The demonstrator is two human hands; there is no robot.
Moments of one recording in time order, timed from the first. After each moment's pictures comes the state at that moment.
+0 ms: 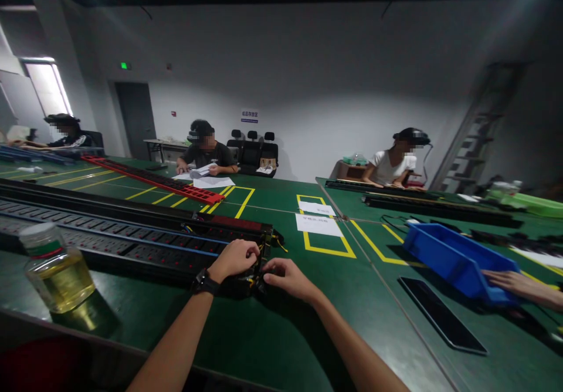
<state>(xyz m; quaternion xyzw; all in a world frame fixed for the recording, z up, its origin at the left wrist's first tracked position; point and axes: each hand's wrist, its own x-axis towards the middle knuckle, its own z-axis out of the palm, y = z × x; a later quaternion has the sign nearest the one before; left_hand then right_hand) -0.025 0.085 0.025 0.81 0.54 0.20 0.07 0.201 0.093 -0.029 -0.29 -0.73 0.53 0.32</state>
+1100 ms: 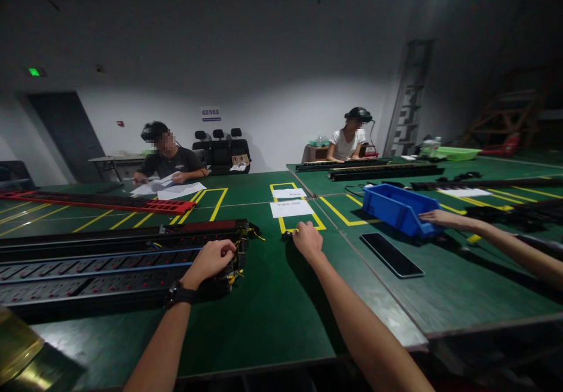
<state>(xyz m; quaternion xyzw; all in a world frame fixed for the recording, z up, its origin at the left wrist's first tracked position) -0.028 0.094 0.028 0.82 0.54 0.20 0.08 0.288 0.135 -0.016 -0.74 -0.61 0.01 0.28</state>
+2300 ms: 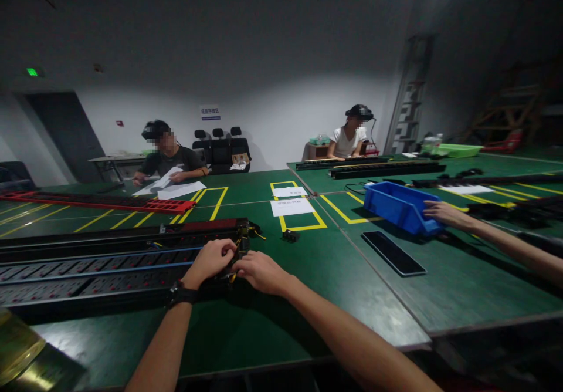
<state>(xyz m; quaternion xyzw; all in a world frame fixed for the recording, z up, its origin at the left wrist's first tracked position) -0.027 0.094 0.025 0.82 0.53 0.21 0.08 0.181 0.069 -0.010 -0.27 -0.93 0.08 0.25</state>
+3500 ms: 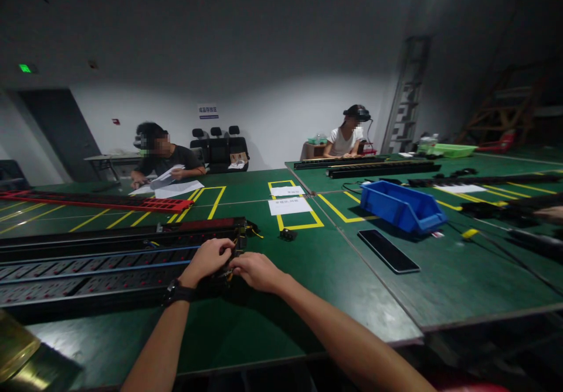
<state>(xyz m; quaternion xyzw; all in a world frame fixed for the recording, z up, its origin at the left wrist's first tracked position) -0.027 0.097 0.024 0.82 0.53 0.18 0.06 0.178 0.071 -0.017 -0.31 -0.90 0.14 0.26</state>
